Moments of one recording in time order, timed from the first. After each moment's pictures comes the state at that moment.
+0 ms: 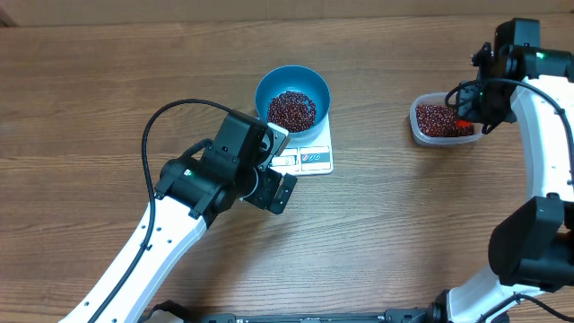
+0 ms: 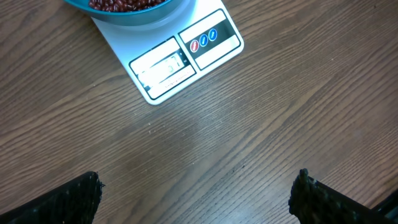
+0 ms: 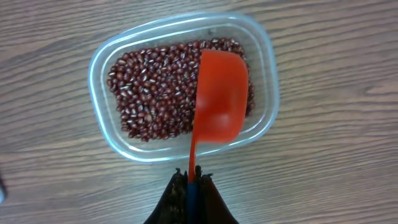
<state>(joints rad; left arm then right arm) -0.52 1.32 1.18 -0.95 0.11 -0.05 -0.16 1.84 1.71 -1.19 0.05 -0.01</state>
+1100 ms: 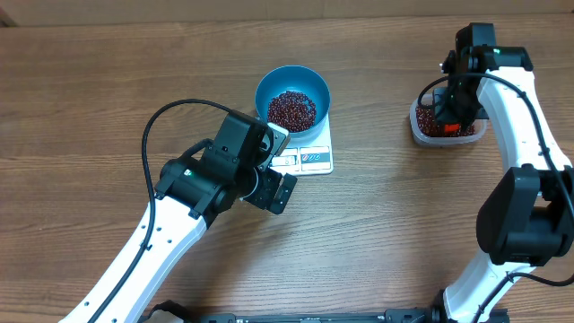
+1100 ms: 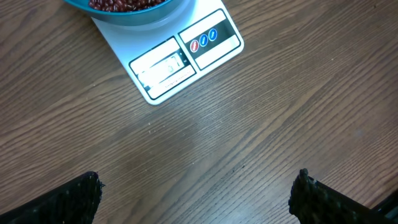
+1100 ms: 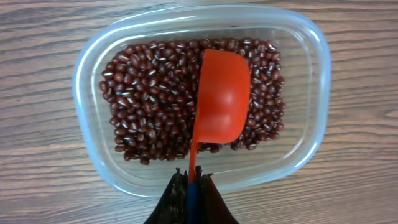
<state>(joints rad) -0.52 1.32 1.18 -0.95 0.11 -0.05 -0.06 1.96 1.70 -1.15 0.14 -0.04</state>
